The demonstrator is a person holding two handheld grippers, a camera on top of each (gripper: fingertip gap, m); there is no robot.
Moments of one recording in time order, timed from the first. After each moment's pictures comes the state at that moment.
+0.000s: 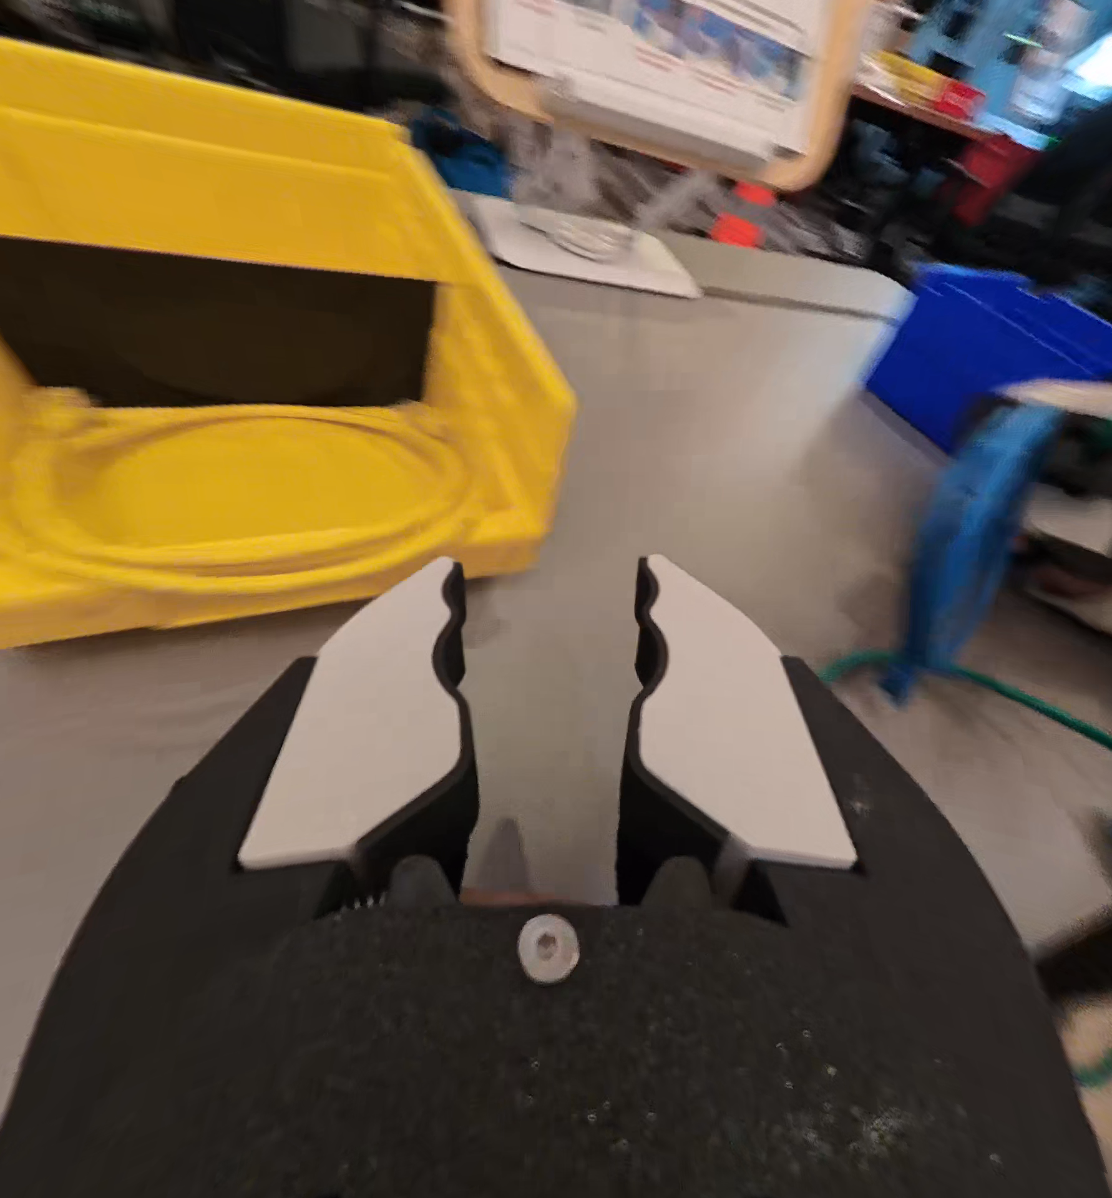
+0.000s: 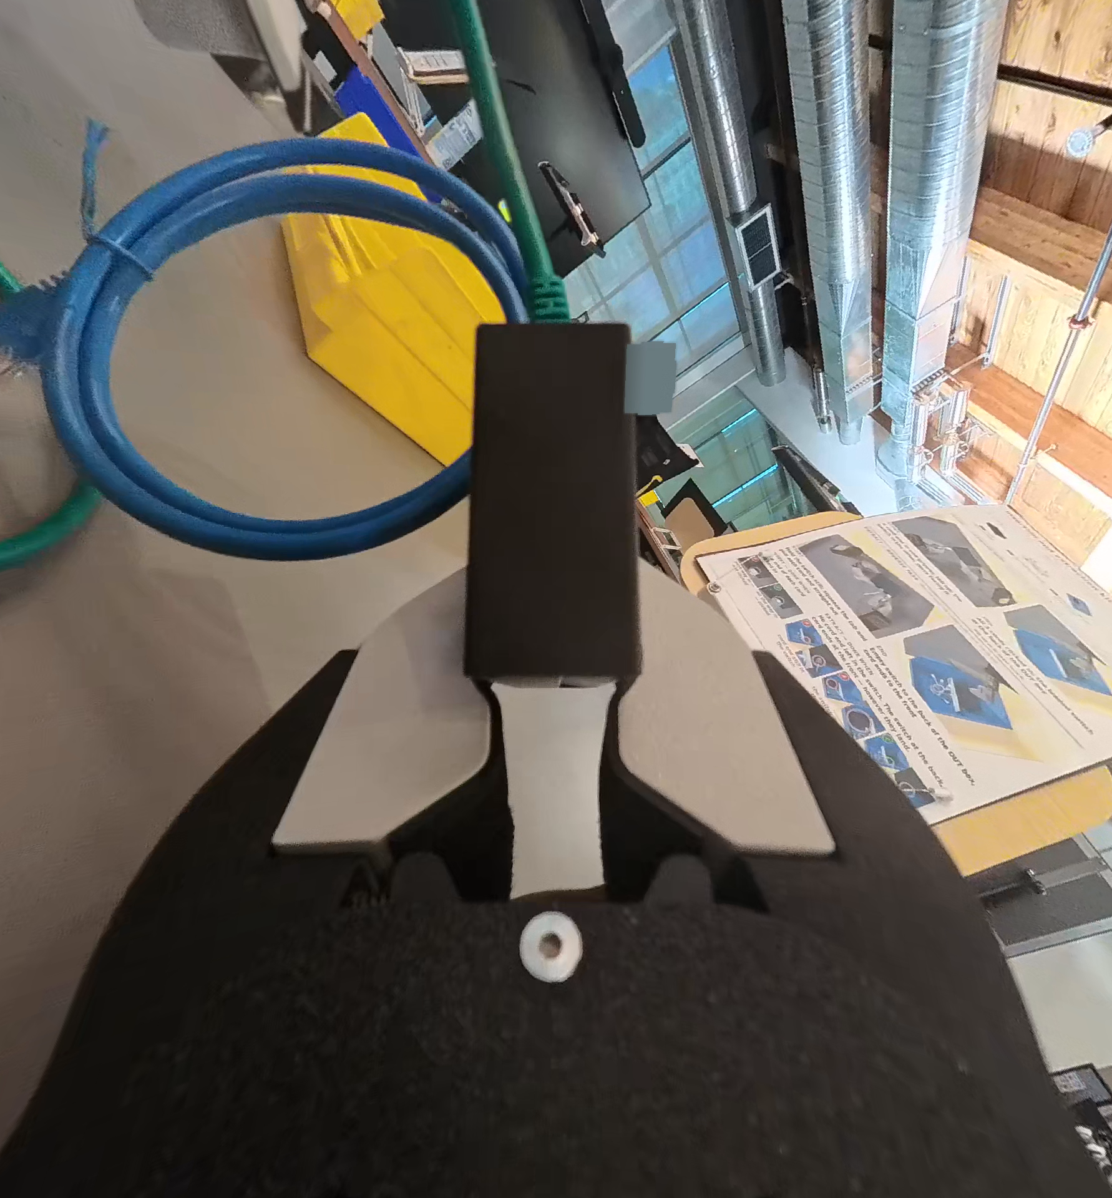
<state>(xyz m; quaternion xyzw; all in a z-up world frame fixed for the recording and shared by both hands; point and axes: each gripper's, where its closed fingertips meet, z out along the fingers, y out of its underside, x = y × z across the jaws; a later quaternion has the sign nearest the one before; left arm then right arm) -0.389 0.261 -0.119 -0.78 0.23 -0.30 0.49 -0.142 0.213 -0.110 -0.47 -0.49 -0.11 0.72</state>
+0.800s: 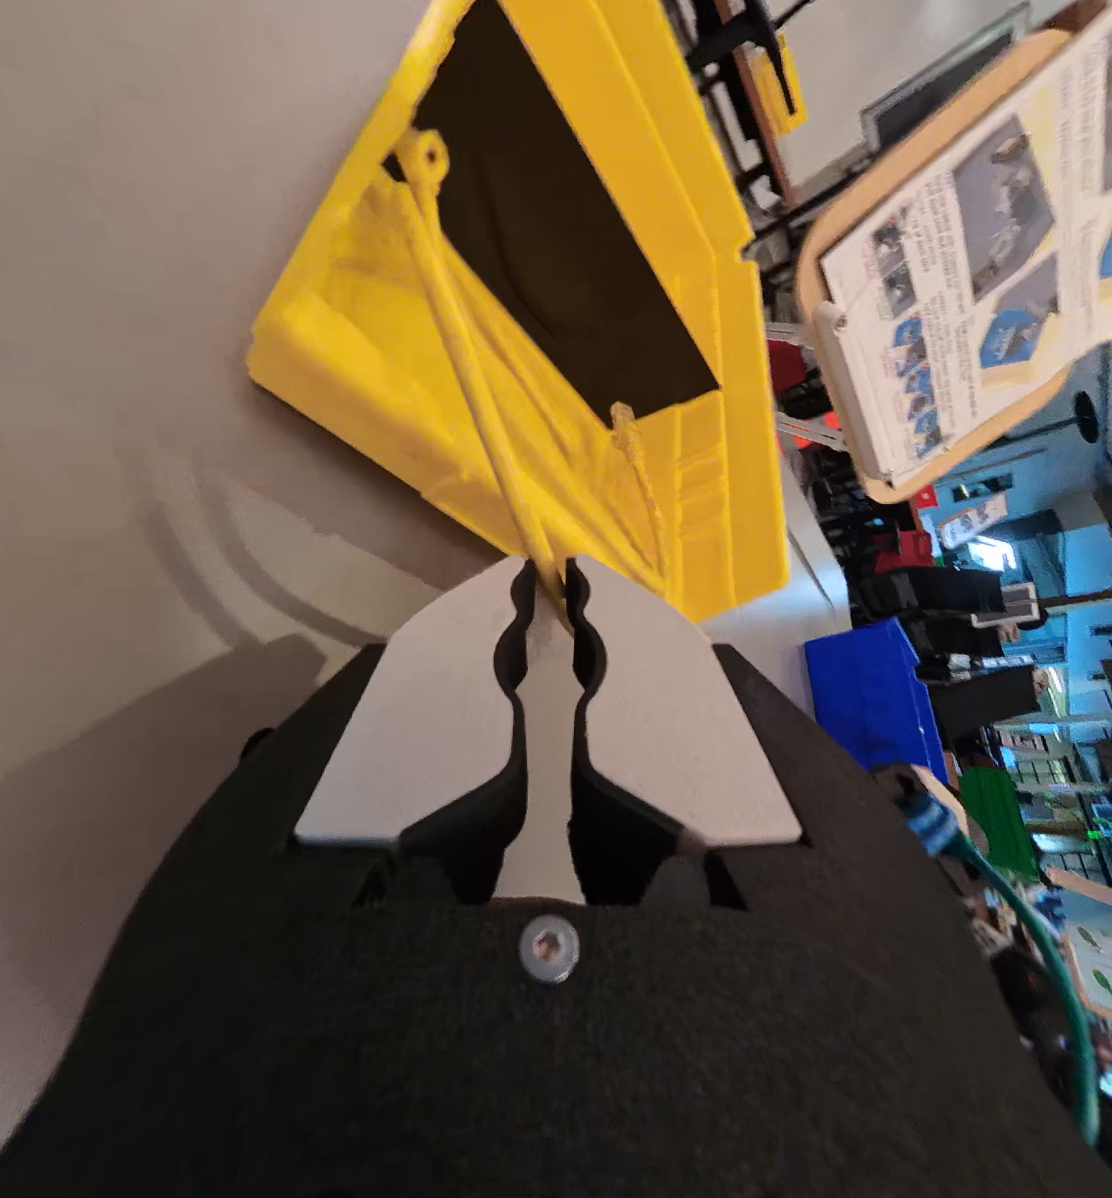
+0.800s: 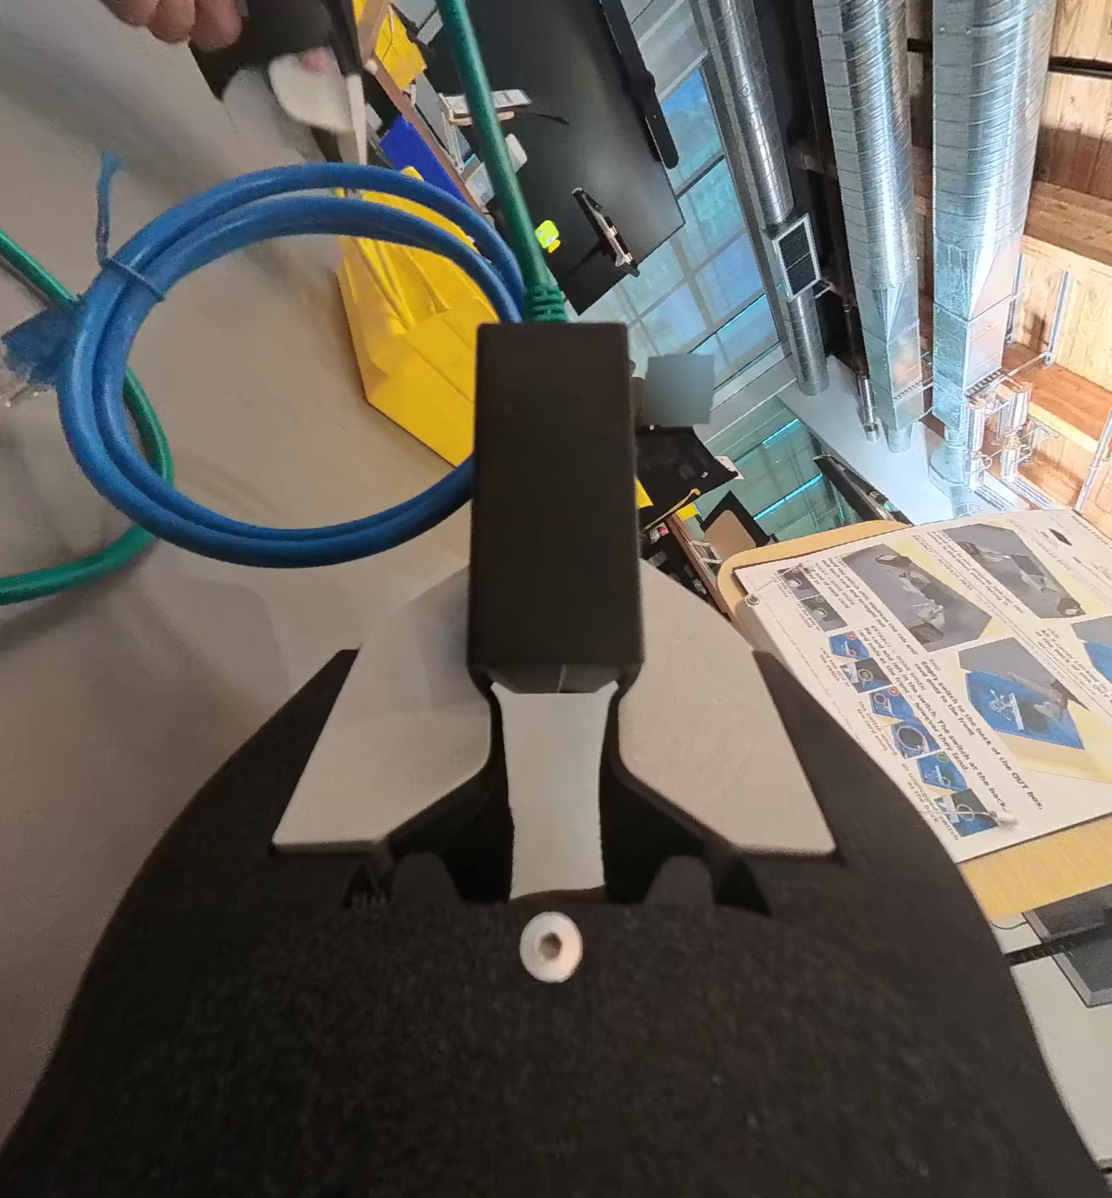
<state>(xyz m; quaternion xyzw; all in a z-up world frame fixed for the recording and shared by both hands) -0.464 0.321 -0.142 -0.82 -0.13 -0.41 0.37 -0.148 0.206 -0.114 -0.48 -0.51 -0.07 0.72</state>
